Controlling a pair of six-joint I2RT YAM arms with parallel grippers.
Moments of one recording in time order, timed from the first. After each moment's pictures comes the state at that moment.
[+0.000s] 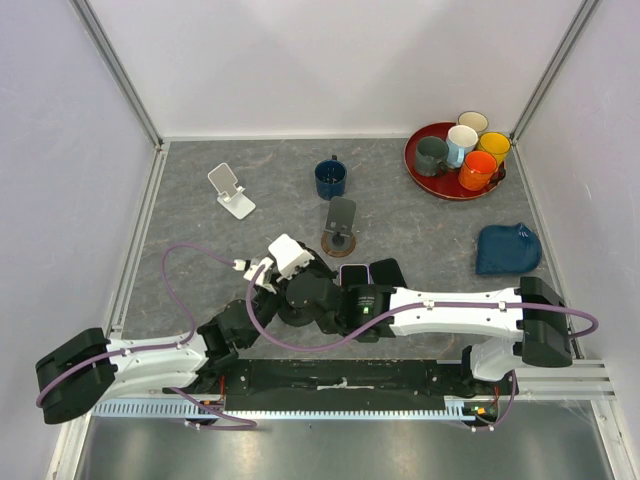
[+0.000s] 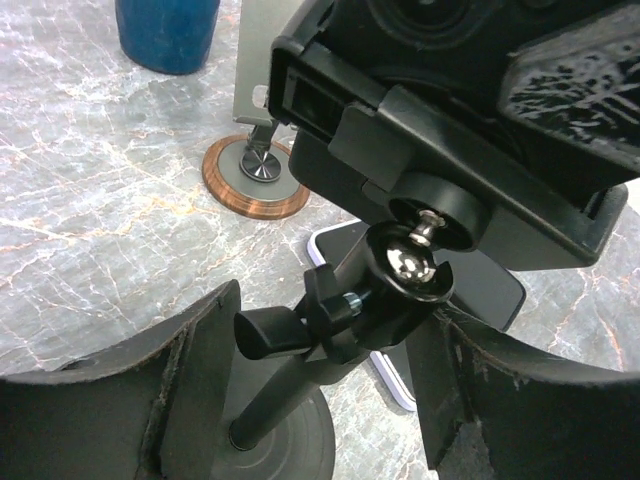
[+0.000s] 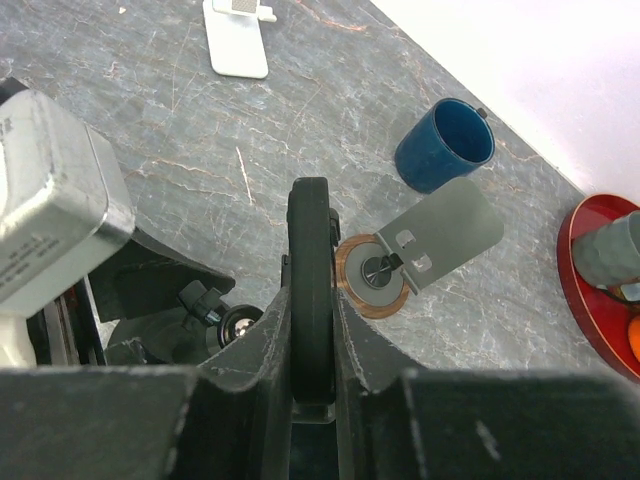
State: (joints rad) left arm -1.06 0.91 0.06 0.82 -0.50 -0.40; right arm 1.39 1.51 1.20 -0.13 0.87 -0.02
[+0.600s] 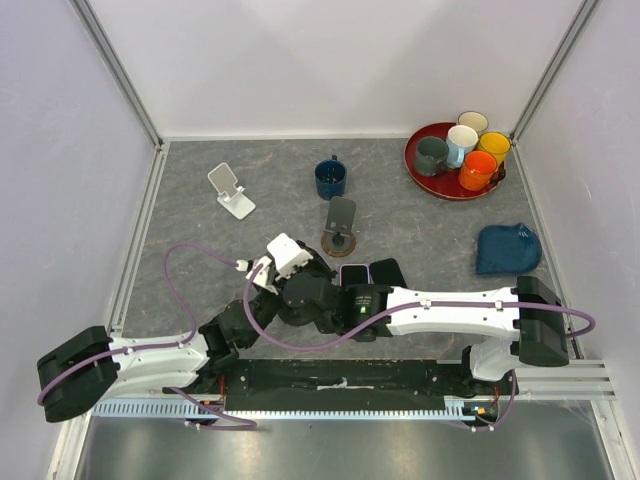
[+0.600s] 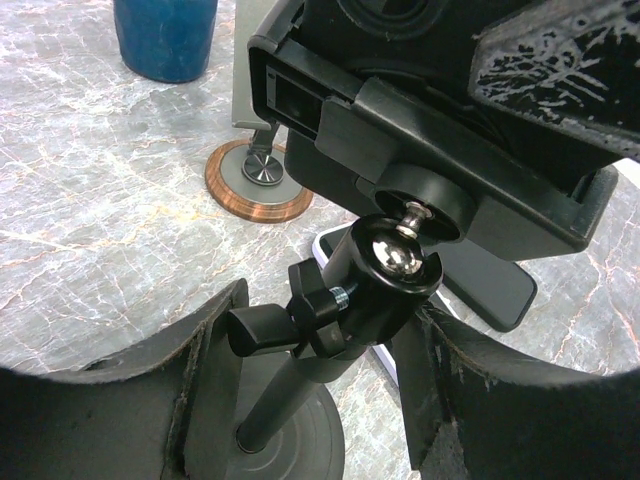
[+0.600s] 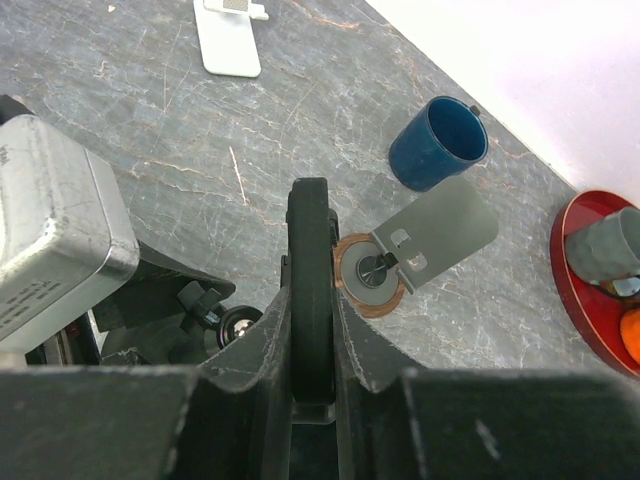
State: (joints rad) left arm -1.06 0.92 0.06 0.85 -0.49 -0.33; right arm 1.40 1.53 1.22 -0.14 0.91 0.00
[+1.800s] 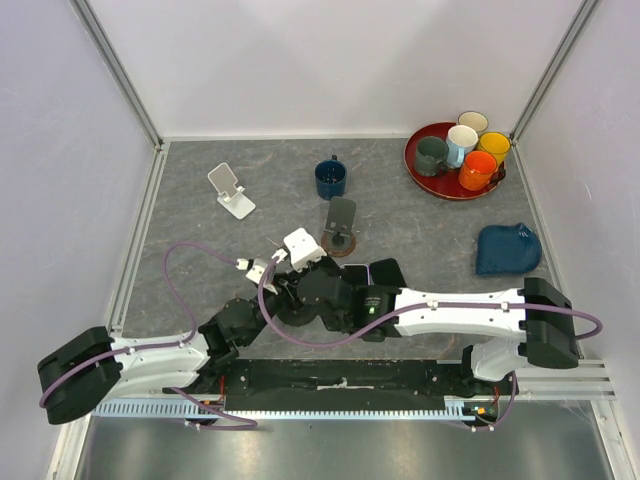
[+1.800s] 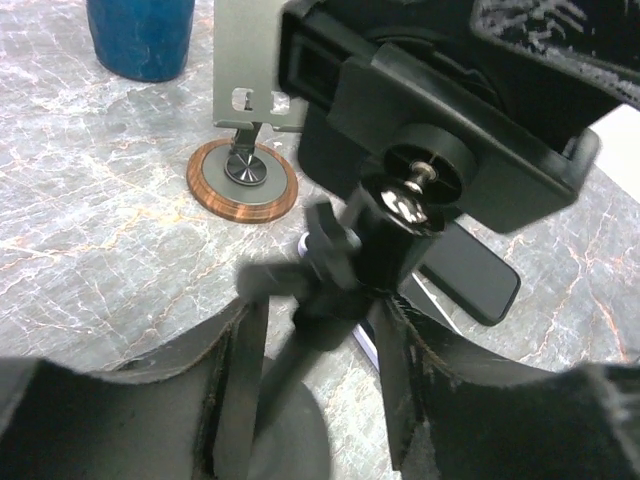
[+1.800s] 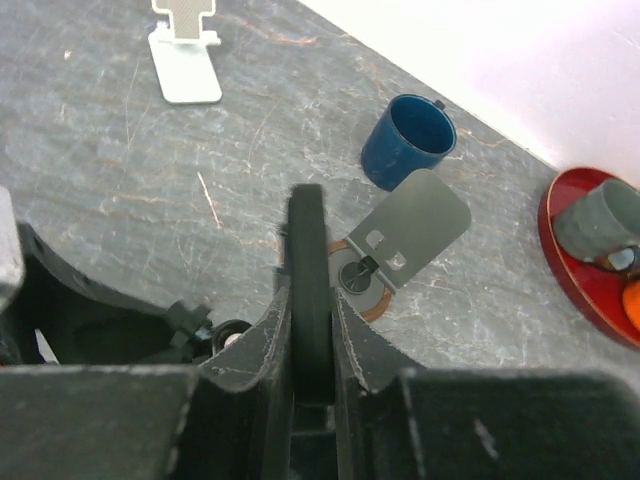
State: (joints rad) left arm -1.03 0.93 0.05 0.88 -0.40 -0.33; right arm 1.36 1.48 1.11 0.01 0.94 -0.02
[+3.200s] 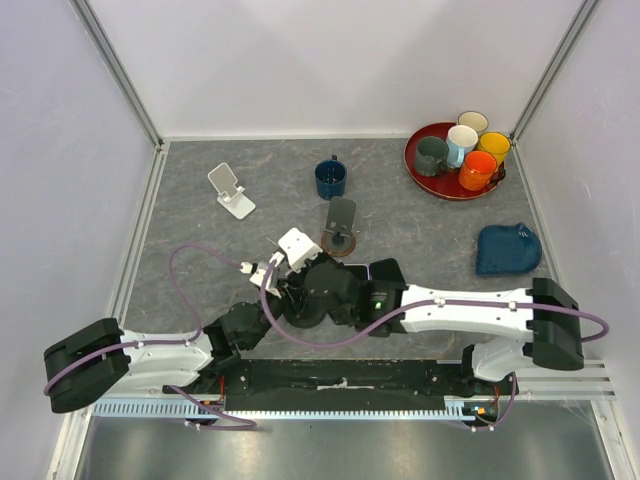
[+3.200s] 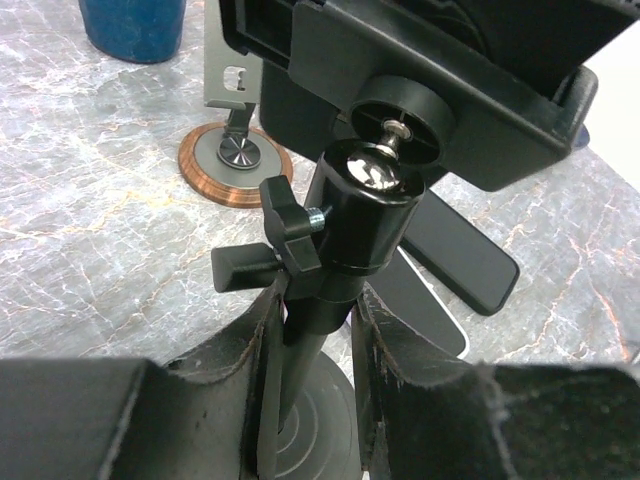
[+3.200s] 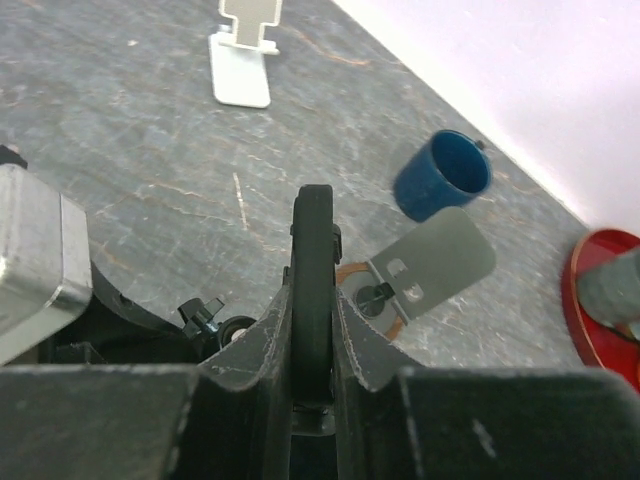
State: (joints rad) left arm -1.09 1.01 0.04 0.95 -0.48 -0.35; right arm 1.36 1.48 1.11 0.06 0.86 -0.14
